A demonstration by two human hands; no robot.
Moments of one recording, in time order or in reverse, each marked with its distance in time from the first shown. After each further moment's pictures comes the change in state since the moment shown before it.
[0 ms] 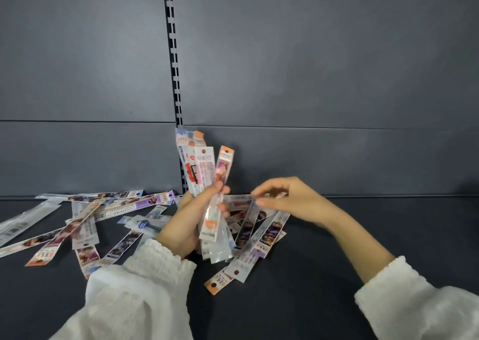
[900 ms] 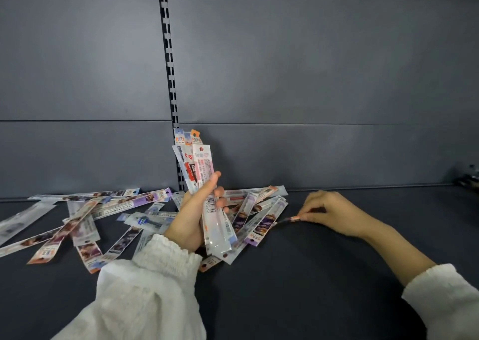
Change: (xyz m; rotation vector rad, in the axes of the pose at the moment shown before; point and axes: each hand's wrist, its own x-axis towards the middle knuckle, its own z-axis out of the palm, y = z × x) left_hand -0.004 -0.007 0.001 -0.040 0.004 -0.010; right_hand -0.053 0.064 -0.044 -0.492 -0.007 -0.026
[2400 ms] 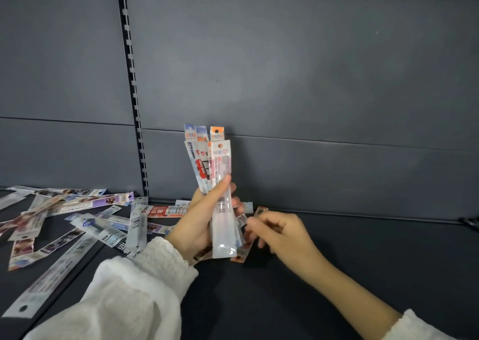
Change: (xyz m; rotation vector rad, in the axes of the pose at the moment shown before) left_hand 0.042 -0.059 0.113 -0.010 0.108 0.080; right_hand -0.015 -0.009 -0.006 0.741 0.160 -0.008
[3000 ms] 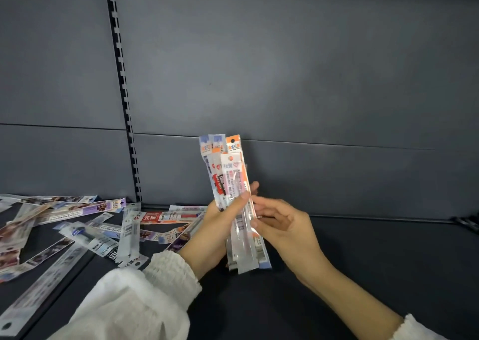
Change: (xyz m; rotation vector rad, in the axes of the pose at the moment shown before) left_hand -0.002 -0.021 0.017 0.267 -0.128 0.026; right_hand 0.002 -0.005 -0.006 0.266 0.154 -0.069
